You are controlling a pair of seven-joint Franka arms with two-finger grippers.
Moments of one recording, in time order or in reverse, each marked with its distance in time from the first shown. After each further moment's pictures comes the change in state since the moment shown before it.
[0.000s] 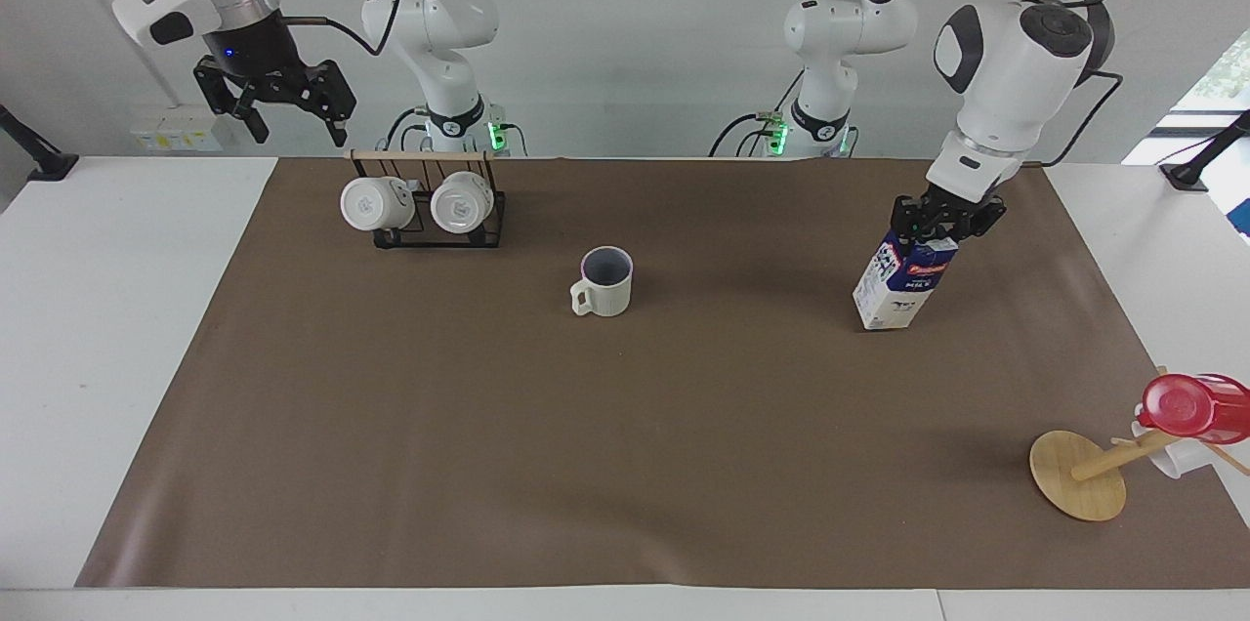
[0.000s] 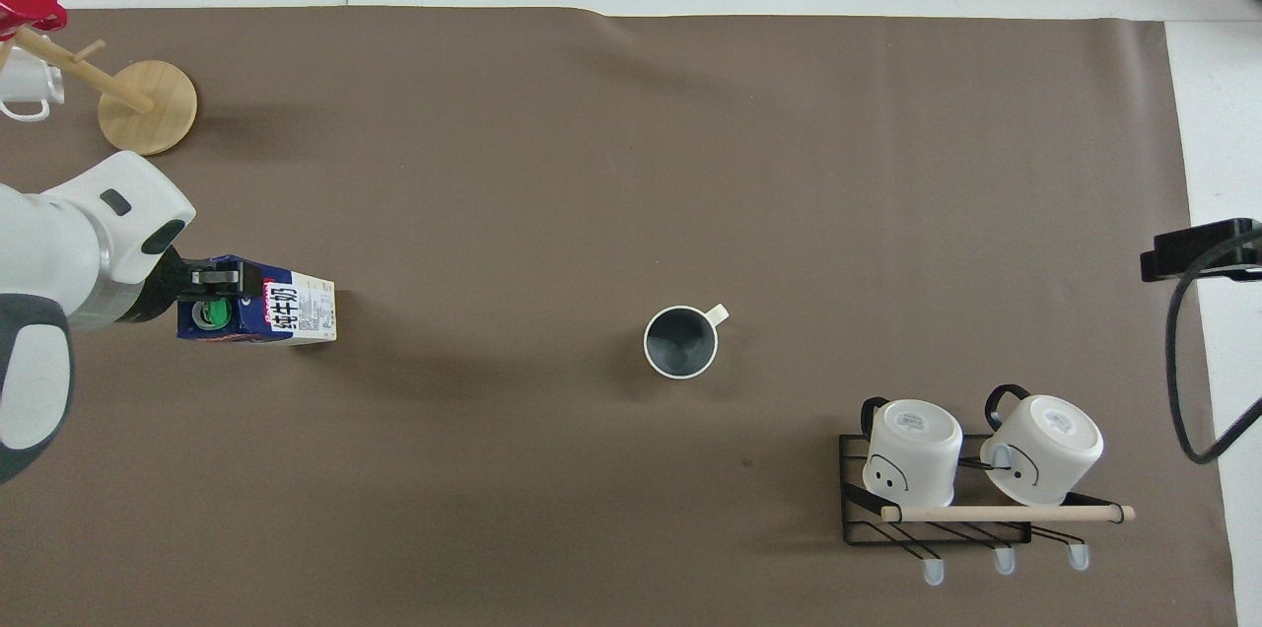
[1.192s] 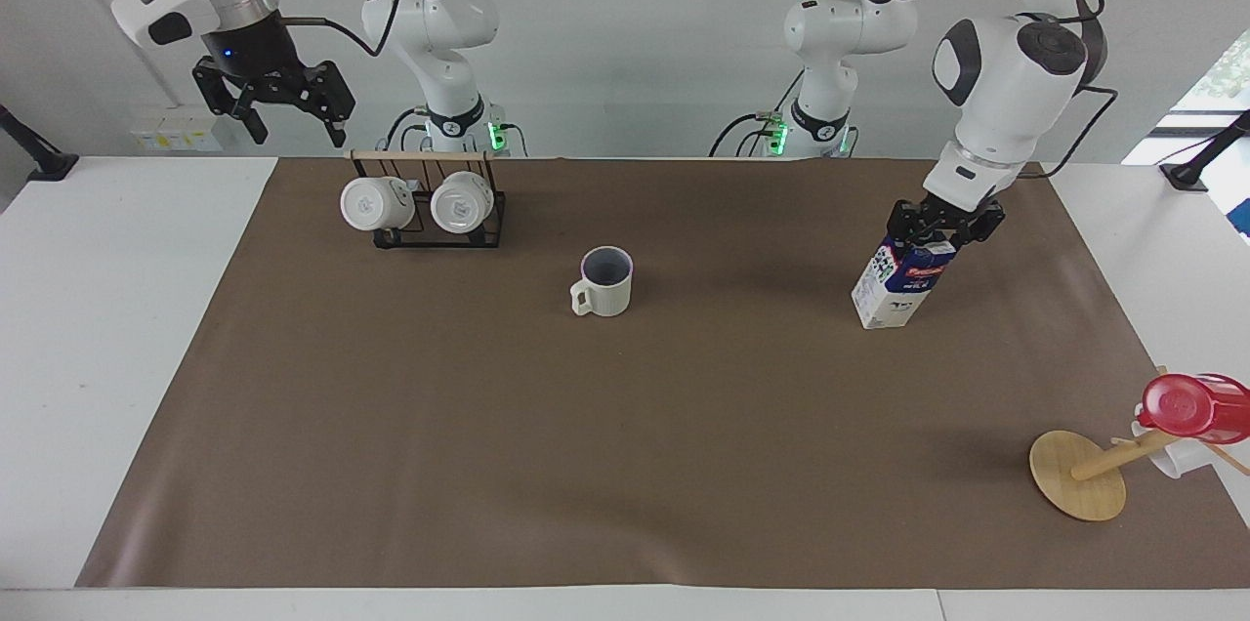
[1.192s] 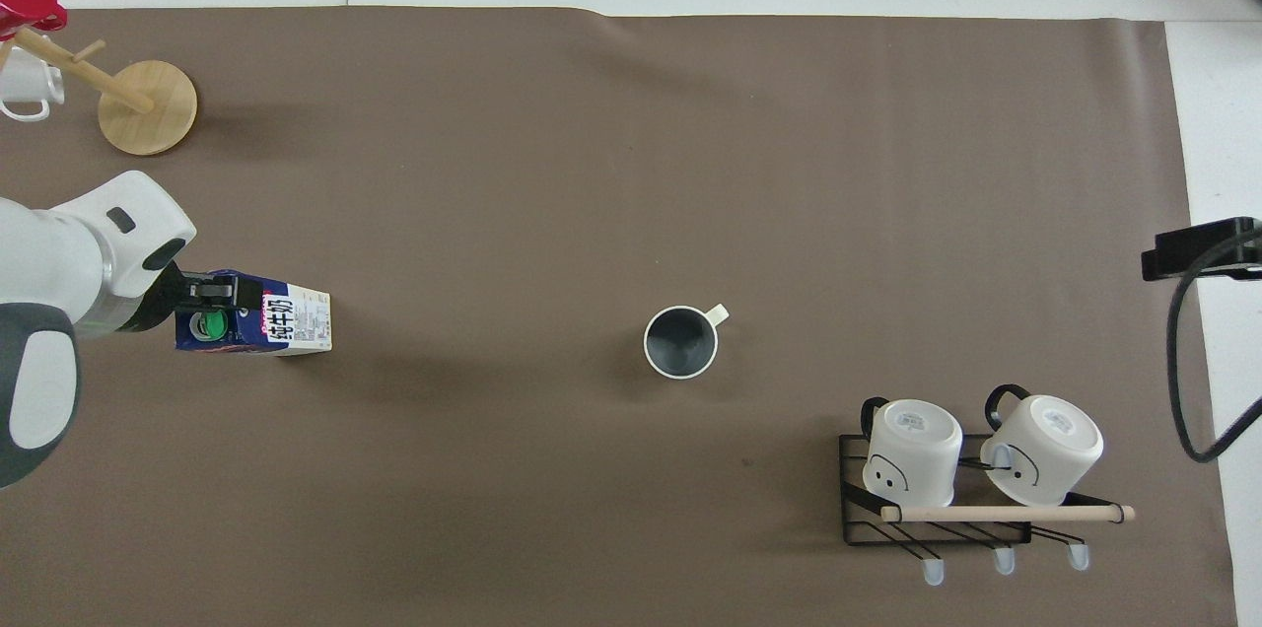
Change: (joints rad) left arm 0.027 0.007 0.030 -0.066 0.005 0.063 0.121; right arm 0.000 0.001 -0.002 0.000 0.000 0.000 0.000
